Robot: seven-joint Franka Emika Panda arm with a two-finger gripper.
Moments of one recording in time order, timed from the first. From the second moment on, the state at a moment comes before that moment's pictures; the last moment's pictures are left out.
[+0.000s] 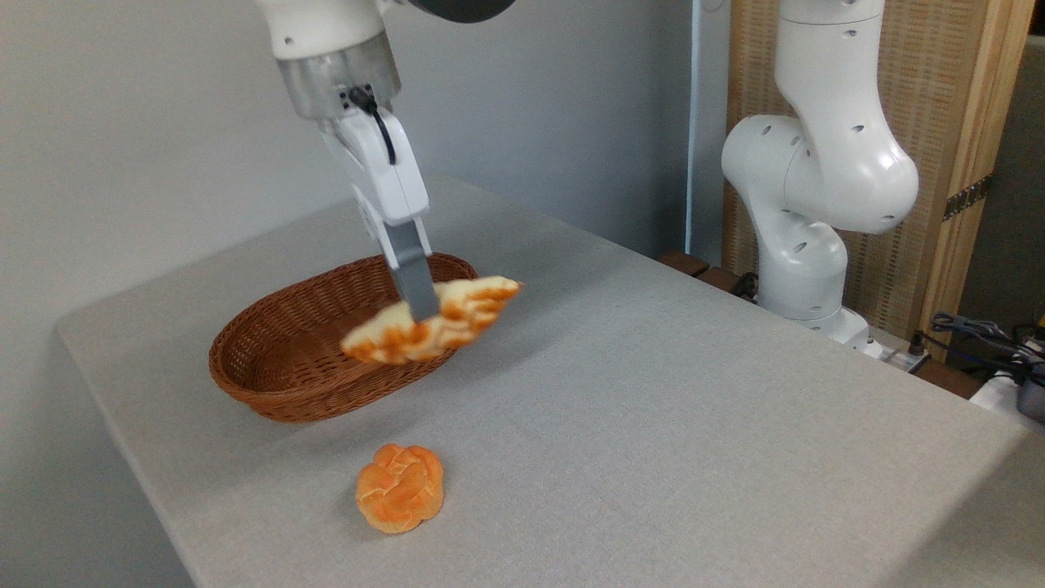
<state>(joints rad) -0.06 0.01 -0.10 -1.70 0.08 1.64 0.88</state>
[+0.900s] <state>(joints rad) -0.05 0.00 -0.06 -1.73 0.05 1.62 0.90</state>
